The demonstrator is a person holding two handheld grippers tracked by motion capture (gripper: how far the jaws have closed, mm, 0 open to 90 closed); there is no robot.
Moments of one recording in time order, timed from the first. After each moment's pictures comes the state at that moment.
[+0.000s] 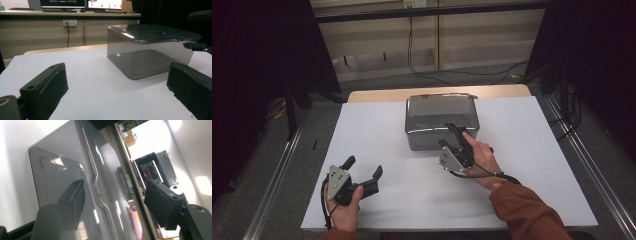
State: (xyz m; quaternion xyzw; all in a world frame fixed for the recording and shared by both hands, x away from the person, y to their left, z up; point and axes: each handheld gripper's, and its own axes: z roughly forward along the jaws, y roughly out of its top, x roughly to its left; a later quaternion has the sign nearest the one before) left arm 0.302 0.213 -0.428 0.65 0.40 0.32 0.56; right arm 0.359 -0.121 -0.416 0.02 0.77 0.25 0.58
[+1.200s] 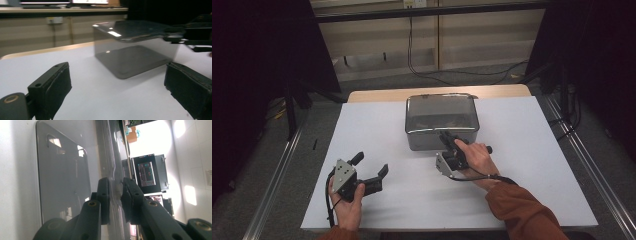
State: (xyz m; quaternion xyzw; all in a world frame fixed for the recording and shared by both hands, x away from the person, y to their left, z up) left arm 0.315 0.204 -0.420 0.69 0.35 0.27 0.57; right arm 0.362 -0.112 -0.430 -0.03 0.78 0.18 0.60
